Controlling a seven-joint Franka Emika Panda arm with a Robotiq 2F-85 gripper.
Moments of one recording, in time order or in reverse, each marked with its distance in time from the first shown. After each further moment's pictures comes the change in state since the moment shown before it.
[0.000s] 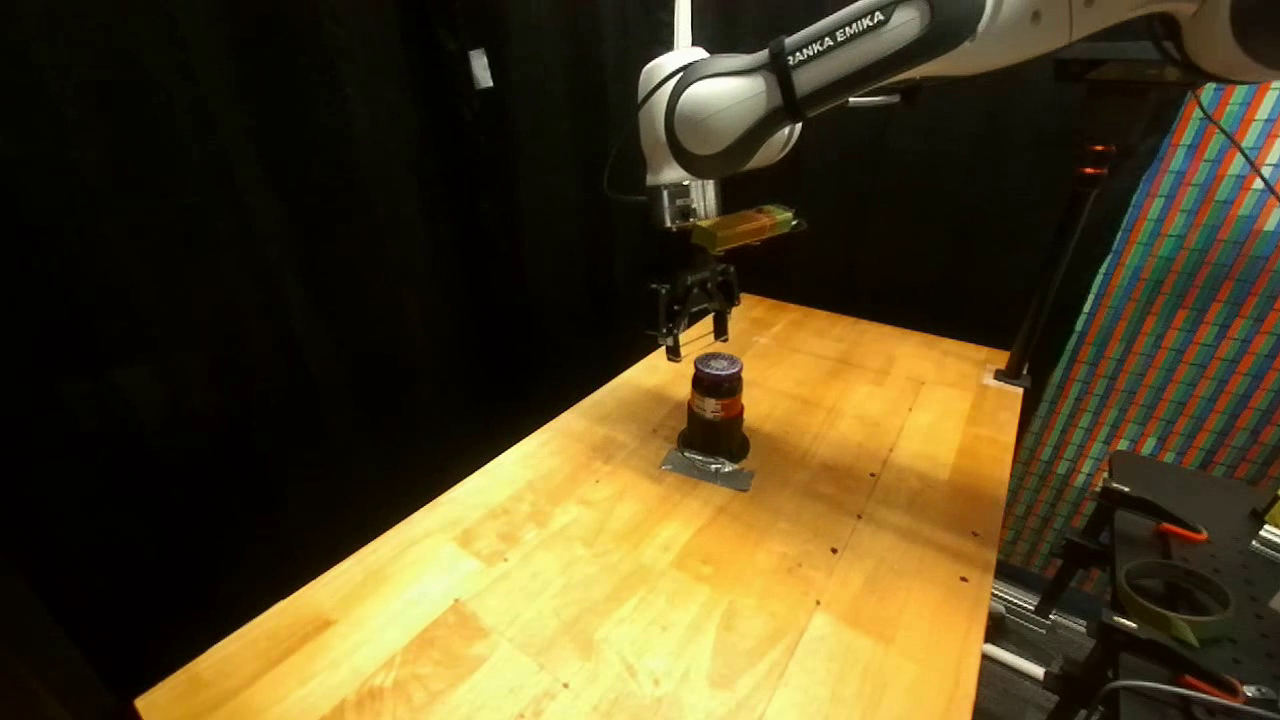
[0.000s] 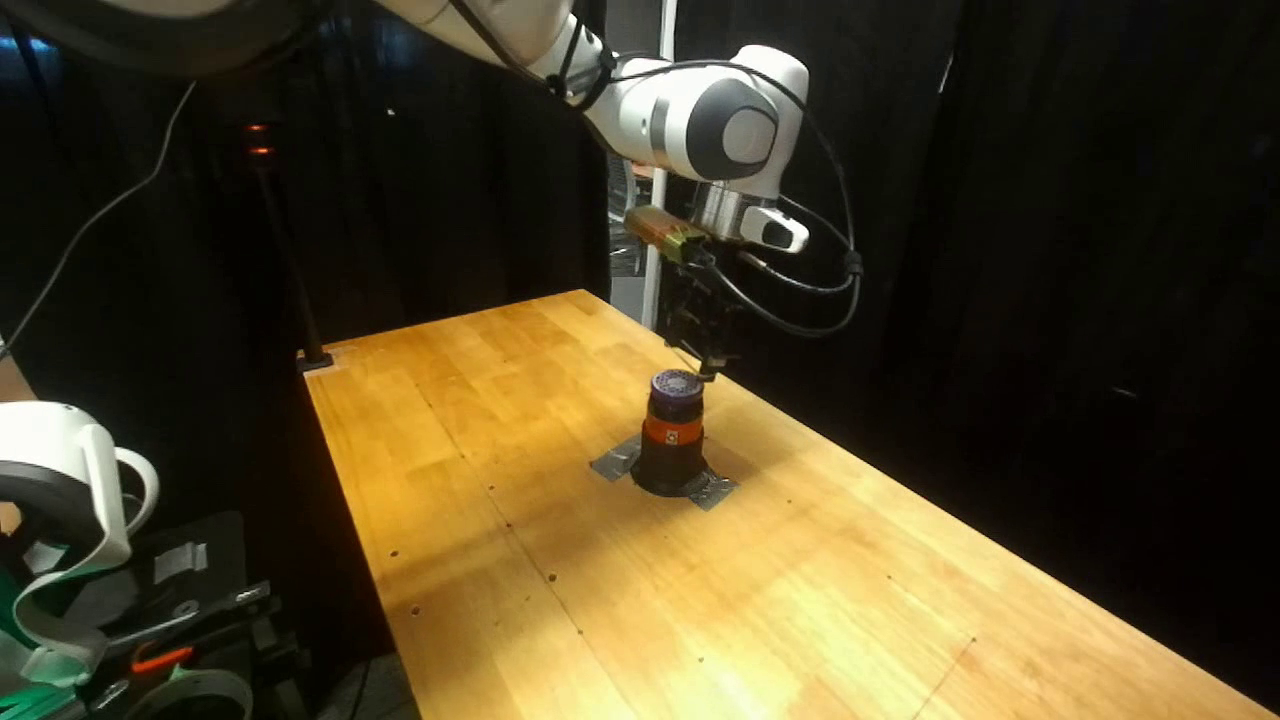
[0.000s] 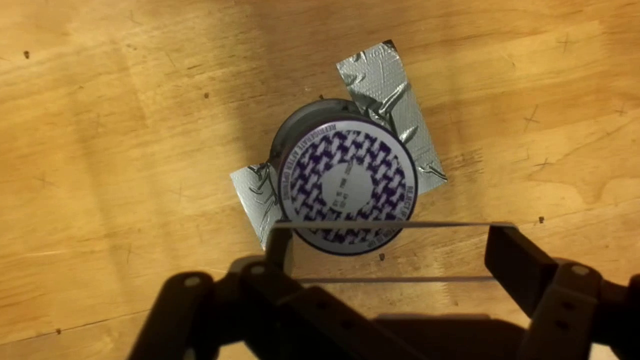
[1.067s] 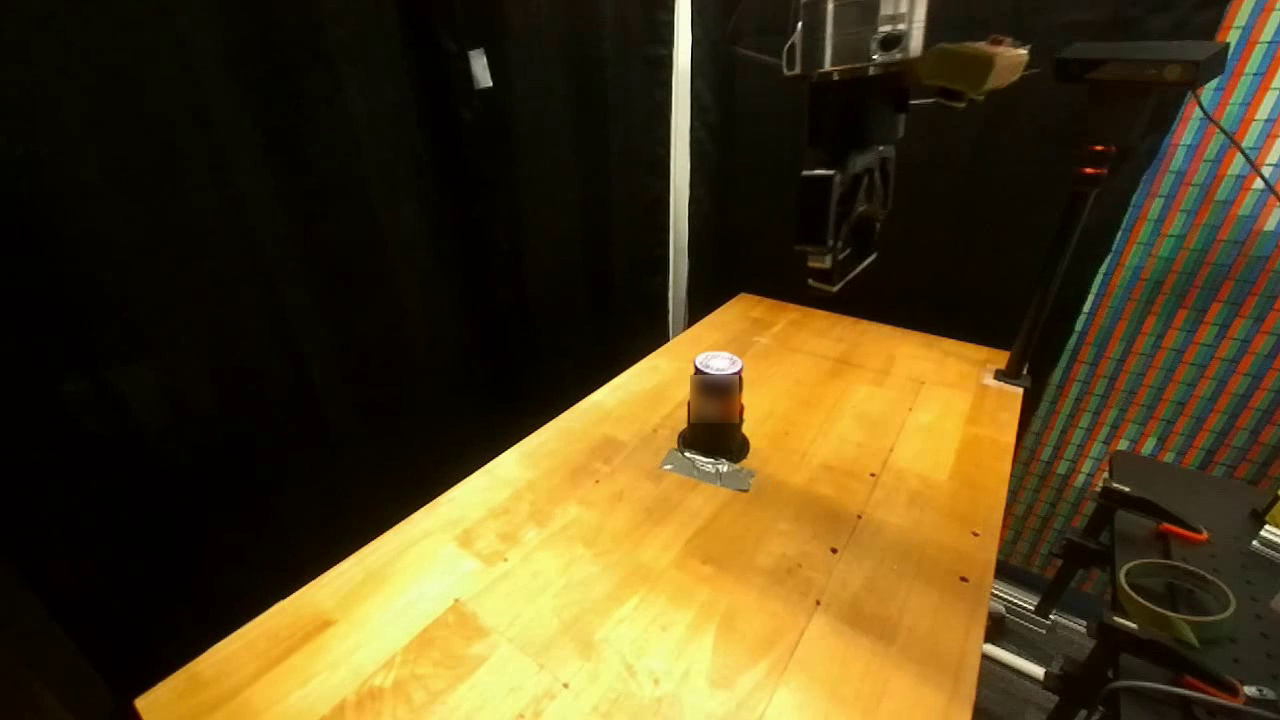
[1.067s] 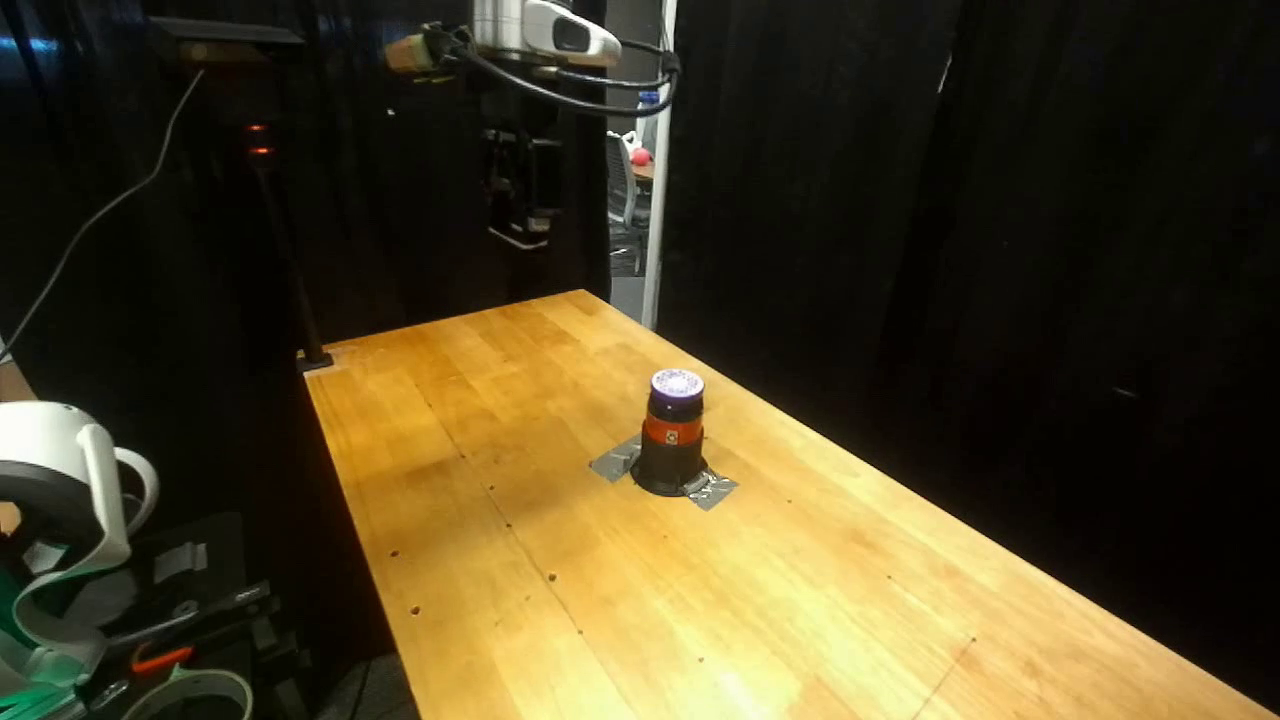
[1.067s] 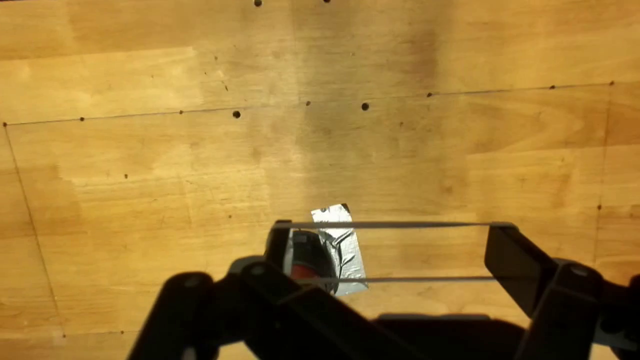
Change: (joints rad) arm 0.017 -0.756 0.153 -0.742 -0.042 0.059 0.037
